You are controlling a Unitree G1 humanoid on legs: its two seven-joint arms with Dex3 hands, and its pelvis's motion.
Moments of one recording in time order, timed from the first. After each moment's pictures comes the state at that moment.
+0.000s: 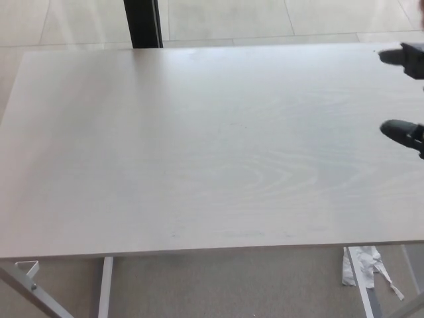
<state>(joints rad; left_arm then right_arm) 0.08 0.80 0.25 1.31 0.02 -0.06 -0.20 -0.18 -0.58 0.01 -0.25 -0.81 0.15 0.09</state>
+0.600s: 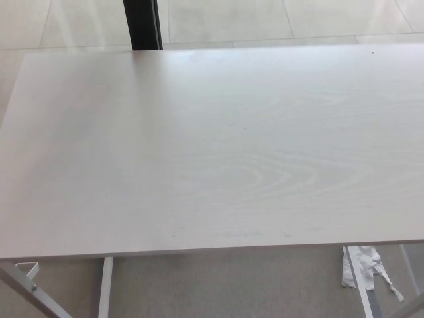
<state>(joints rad) 0.11 0.80 0.25 1.31 0.02 -0.06 -0.20 0.29 -0.49 -0.58 -0.18 -0.61 -0.02 0.05</state>
